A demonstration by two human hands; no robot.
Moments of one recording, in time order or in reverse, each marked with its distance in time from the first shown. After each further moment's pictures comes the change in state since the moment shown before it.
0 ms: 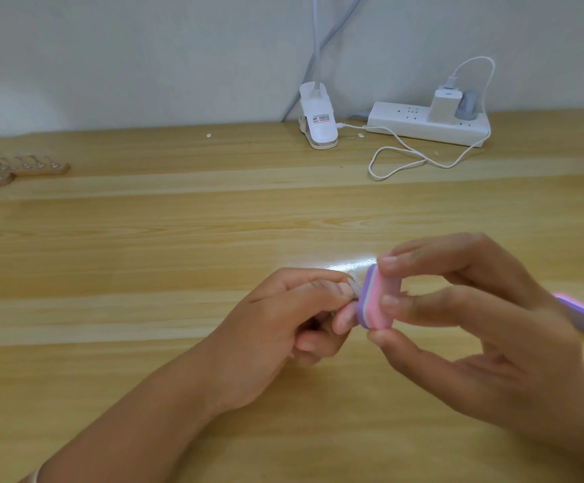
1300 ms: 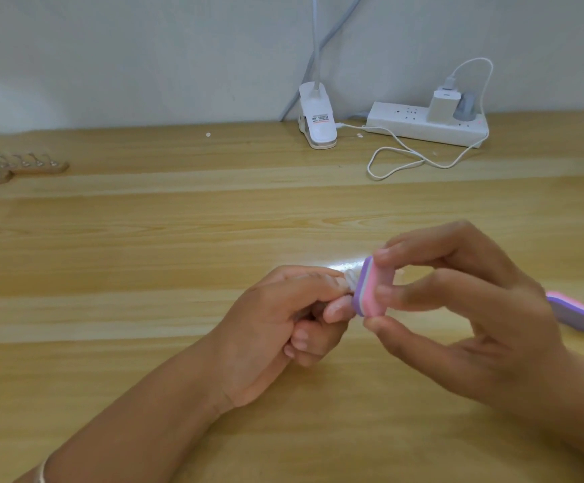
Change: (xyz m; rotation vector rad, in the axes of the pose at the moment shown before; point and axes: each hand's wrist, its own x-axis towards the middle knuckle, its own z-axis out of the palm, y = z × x) left_hand 0.003 -0.005 -0.002 -0.118 0.000 -0.080; right_hand 0.005 0.006 -0.001 0.083 -0.041 0.017
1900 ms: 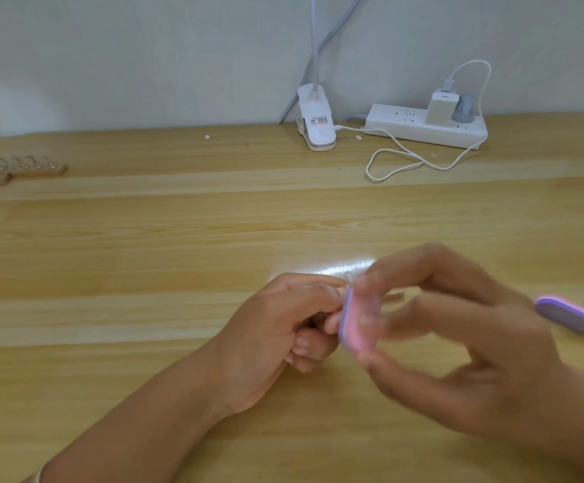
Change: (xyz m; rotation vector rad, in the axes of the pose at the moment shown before) left_hand -0.001 0.002 0.006 0.101 0.090 -0.035; right_hand -0.002 -0.007 0.001 0.047 -0.063 0.055
